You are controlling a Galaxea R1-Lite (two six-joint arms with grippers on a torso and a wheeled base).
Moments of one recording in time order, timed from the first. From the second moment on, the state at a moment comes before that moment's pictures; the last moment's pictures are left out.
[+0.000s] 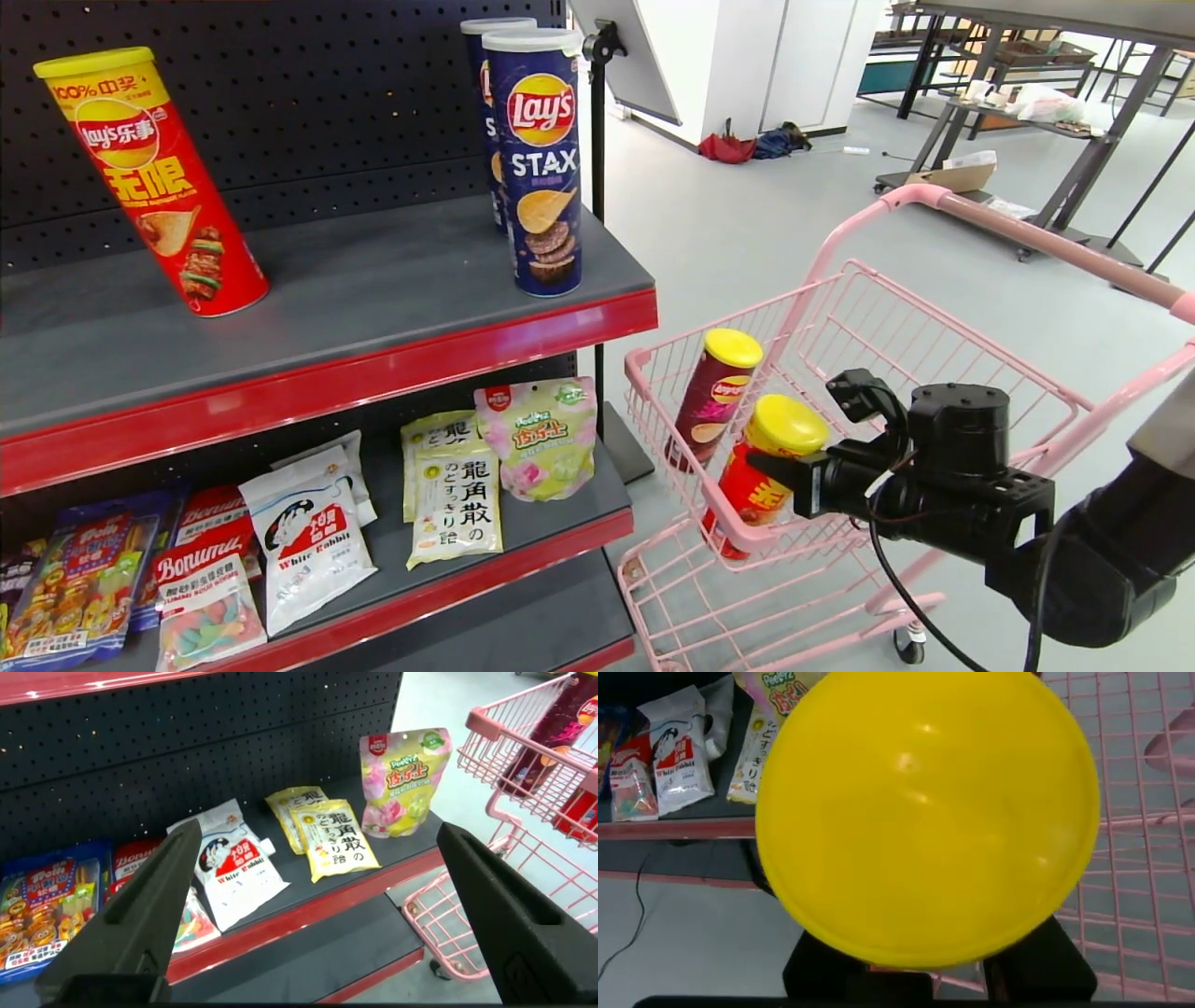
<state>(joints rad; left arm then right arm) 0.00 0.00 0.00 0.00 -0.07 0.02 0.33 1.97 -0.46 -1.10 0.26 0.15</state>
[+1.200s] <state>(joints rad) 0.00 0.00 0.00 0.00 -0.07 0.01 0.05 0.94 -0.77 0.10 0.04 0.00</state>
